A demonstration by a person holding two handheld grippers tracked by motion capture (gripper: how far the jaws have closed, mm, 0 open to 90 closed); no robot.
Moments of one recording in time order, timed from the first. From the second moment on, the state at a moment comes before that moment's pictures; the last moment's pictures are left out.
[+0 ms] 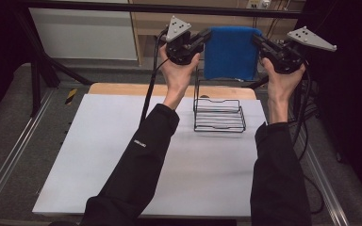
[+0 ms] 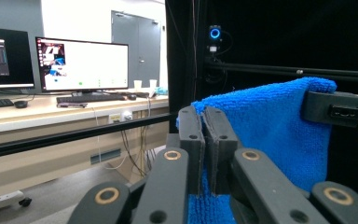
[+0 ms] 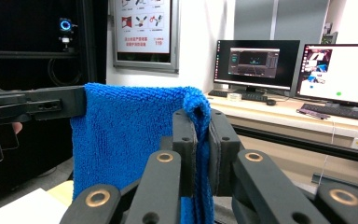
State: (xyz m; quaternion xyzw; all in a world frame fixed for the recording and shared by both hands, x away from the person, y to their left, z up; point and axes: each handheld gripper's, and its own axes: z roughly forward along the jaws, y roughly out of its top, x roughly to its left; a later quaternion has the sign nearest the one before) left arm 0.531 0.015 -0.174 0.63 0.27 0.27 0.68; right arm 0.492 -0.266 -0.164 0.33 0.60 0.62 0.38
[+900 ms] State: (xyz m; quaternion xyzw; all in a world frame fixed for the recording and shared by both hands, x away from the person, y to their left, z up) left arm 0.535 0.008 -0.222 0.68 0.25 0.27 0.63; right arm 0.501 -0.278 -0.222 0.37 0.63 0.59 0.34
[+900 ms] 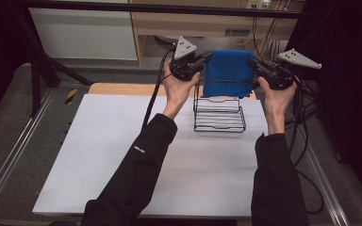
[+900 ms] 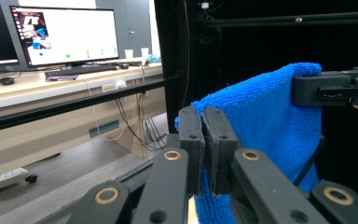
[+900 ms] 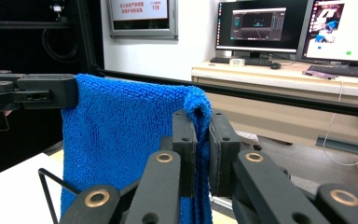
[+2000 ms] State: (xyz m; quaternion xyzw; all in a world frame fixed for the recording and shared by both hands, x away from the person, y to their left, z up) left arm 0.497 0.013 -0.230 0.74 0.20 0.22 0.61; right arm 0.469 -0.286 -0.232 0.35 0.65 0.59 0.33
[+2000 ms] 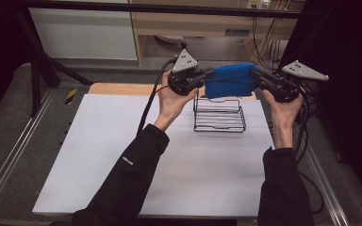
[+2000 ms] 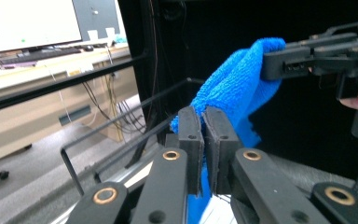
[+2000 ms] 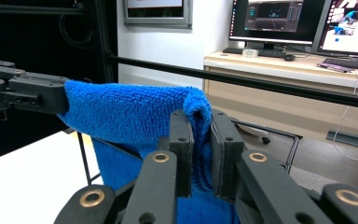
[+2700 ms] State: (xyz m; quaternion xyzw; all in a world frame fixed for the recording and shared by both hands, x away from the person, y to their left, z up) left arm 0.486 0.006 -0.250 0.77 0.20 0.23 0.57; right arm 0.444 -0.295 -0.242 0.34 0.67 0.58 0.32
